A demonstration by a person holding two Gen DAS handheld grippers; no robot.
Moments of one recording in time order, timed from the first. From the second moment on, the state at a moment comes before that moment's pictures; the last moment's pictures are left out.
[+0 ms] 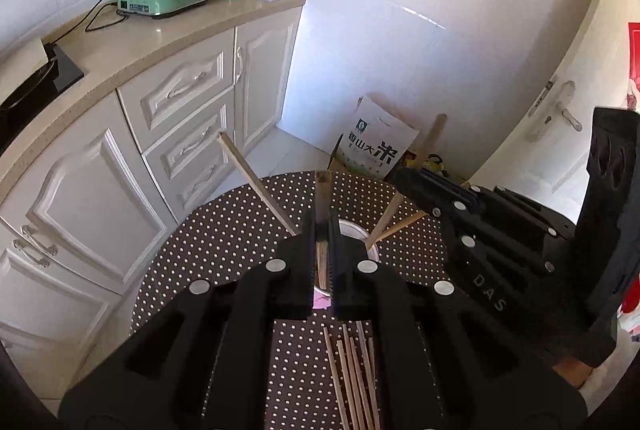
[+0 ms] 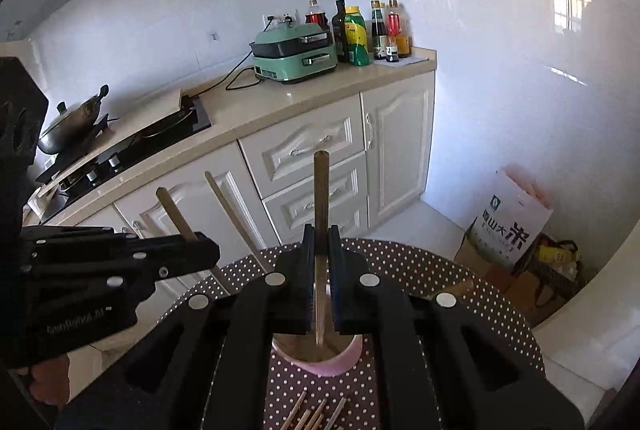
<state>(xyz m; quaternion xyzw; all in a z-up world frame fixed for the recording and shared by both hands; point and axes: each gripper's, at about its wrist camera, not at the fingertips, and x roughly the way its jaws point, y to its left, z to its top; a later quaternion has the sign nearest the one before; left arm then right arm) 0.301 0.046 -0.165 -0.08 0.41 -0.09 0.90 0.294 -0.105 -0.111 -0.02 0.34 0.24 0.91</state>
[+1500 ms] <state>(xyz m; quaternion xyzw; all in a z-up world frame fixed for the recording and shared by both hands) 0.236 0.043 -0.151 -0.12 0.42 -0.04 0.90 0.232 -0.164 -0.097 0.04 0.38 0.22 0.90</state>
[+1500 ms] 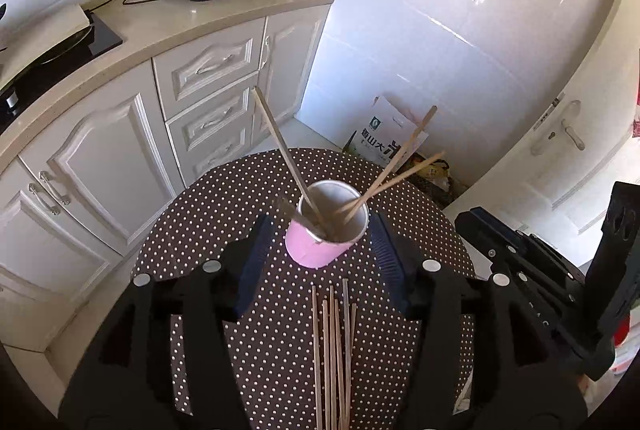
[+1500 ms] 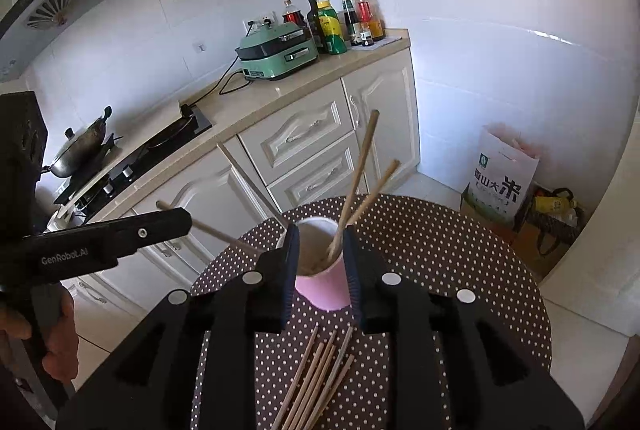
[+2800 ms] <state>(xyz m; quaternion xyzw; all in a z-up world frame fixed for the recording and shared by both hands) 0.247 -0.002 -0.359 -0.06 0.66 -0.08 0.75 0.215 -0.197 -0.218 0.11 0.58 0.13 0.79</state>
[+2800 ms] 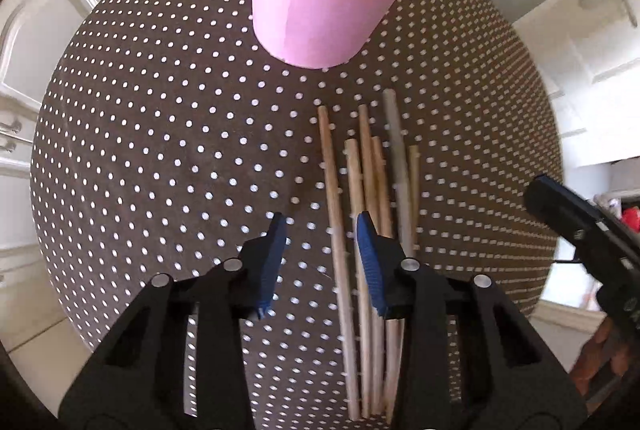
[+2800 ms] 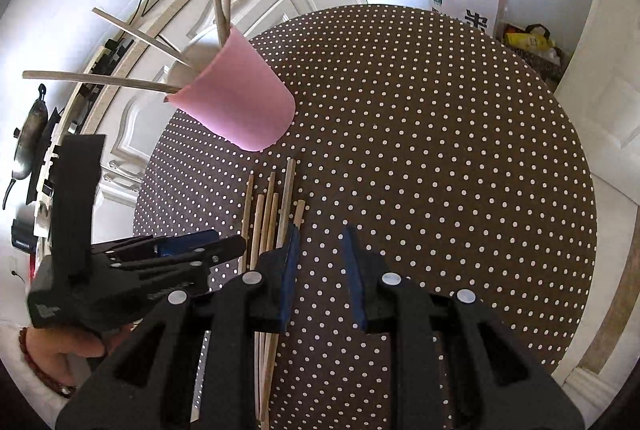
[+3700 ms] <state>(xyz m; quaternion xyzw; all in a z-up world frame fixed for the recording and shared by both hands) 0.289 -0.030 -0.363 -0.01 0.65 -0.09 0.76 0.251 -0.146 -0.271 0.12 0.66 0.10 0.73</state>
